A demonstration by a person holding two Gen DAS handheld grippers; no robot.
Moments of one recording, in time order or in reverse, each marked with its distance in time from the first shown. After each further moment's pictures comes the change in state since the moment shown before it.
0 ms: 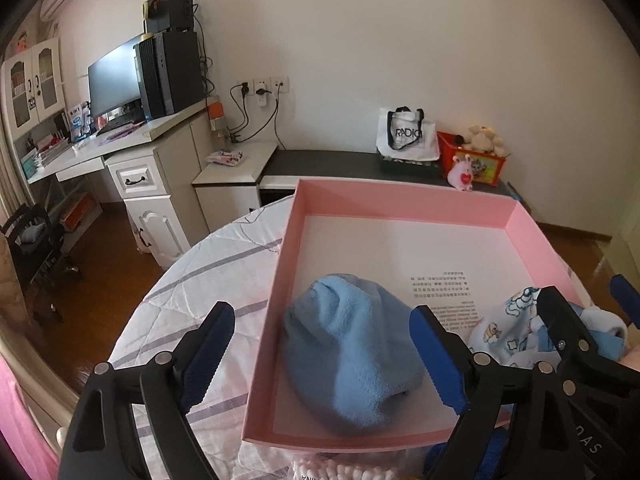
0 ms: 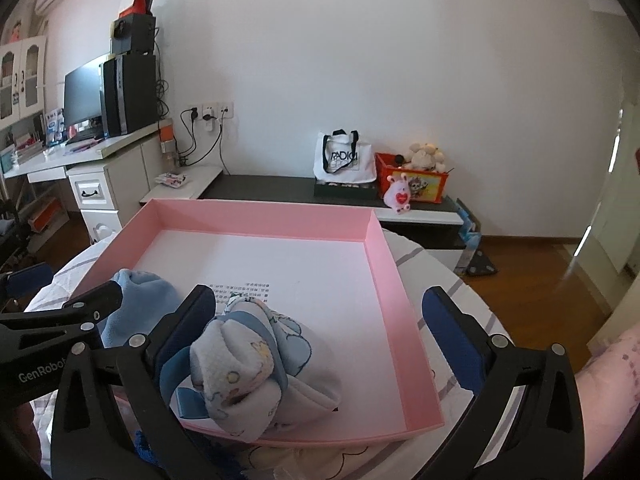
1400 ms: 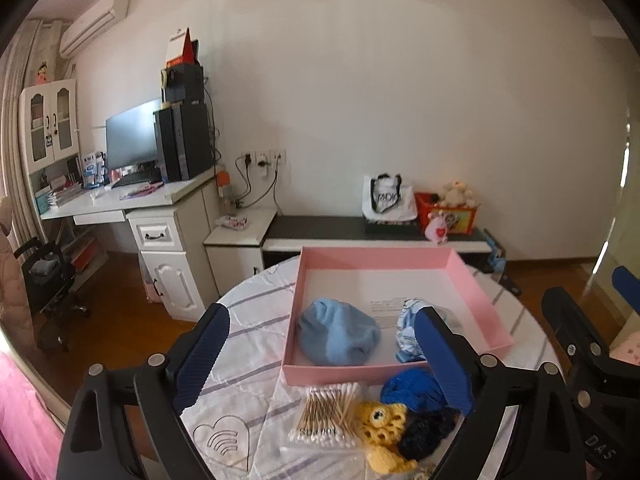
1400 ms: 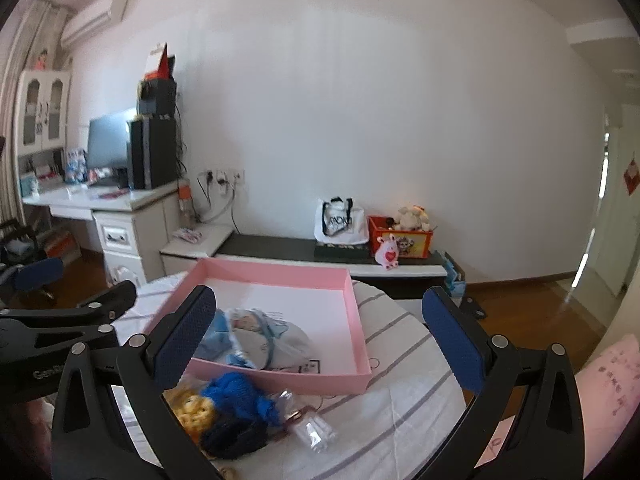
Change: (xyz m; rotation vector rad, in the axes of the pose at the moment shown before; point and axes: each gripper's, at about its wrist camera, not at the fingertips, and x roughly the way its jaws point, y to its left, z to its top) left arm -0.191 0.007 -0.087 0.024 -0.248 -0.028; right arm -0.178 -0.013 0.002 -0.006 -0.242 0.012
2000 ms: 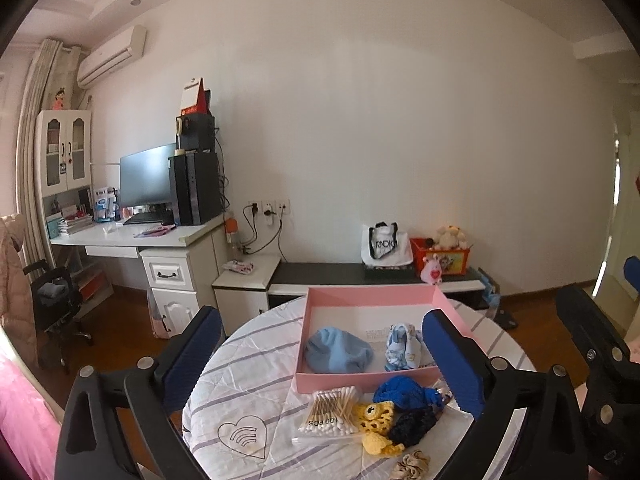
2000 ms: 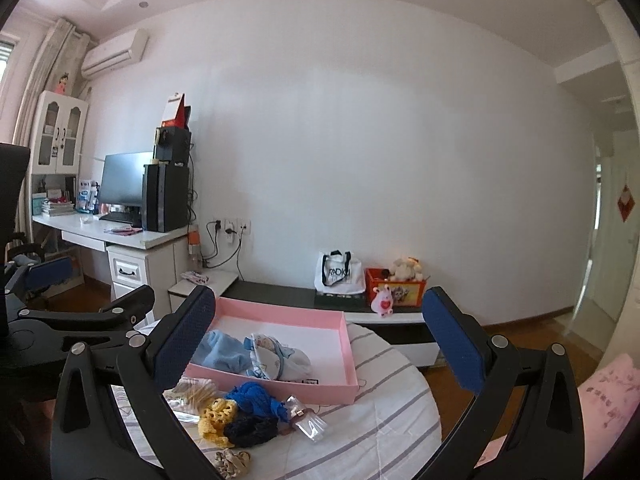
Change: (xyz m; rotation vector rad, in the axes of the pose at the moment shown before) left arm -0.122 0.018 -0.079 -0.004 -0.190 0.006; right arm -0.101 0.008 0.004 -0.033 -0.202 -0.010
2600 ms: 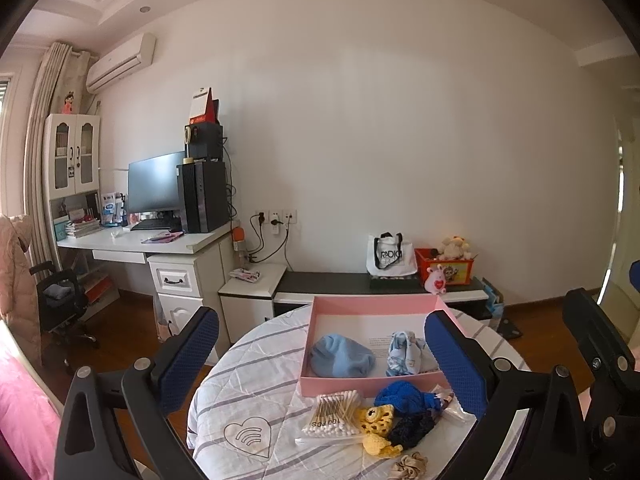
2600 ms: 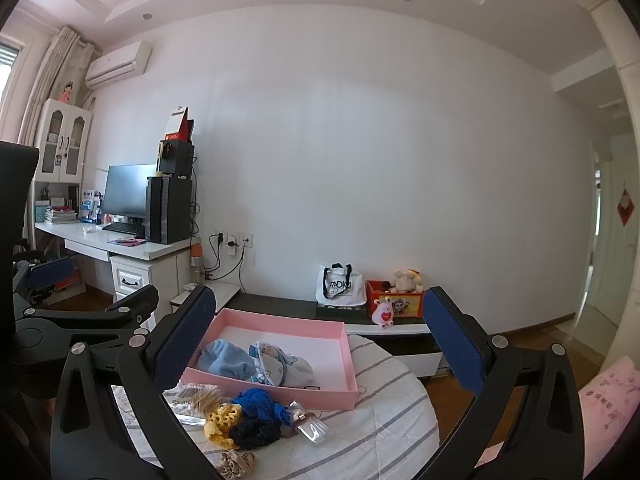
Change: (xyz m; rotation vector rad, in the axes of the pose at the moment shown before) left arm -0.030 -0.012 -0.020 -0.010 -0.035 0.023; right arm -0.015 -0.002 0.000 0.006 -0.044 0.009
